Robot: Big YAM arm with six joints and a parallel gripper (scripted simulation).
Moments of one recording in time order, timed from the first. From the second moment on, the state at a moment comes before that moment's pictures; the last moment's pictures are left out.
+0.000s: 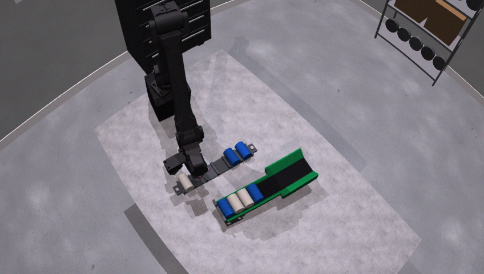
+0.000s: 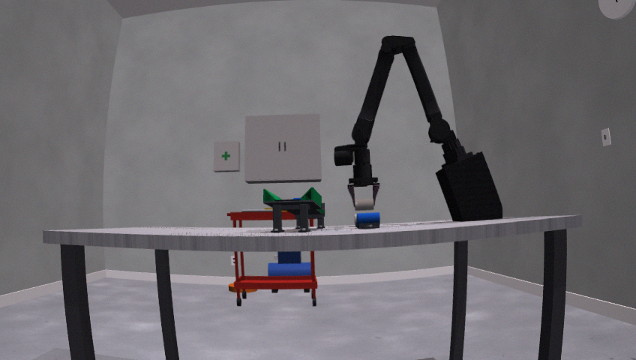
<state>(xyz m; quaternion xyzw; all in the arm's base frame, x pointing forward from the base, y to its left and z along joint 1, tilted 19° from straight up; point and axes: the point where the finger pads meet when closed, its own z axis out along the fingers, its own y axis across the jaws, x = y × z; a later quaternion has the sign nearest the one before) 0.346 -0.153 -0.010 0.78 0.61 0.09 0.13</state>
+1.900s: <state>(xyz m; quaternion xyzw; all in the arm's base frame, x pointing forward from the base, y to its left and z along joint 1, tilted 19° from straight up) 0.360 -0.158 -0.058 0.78 0.61 0.09 0.13</state>
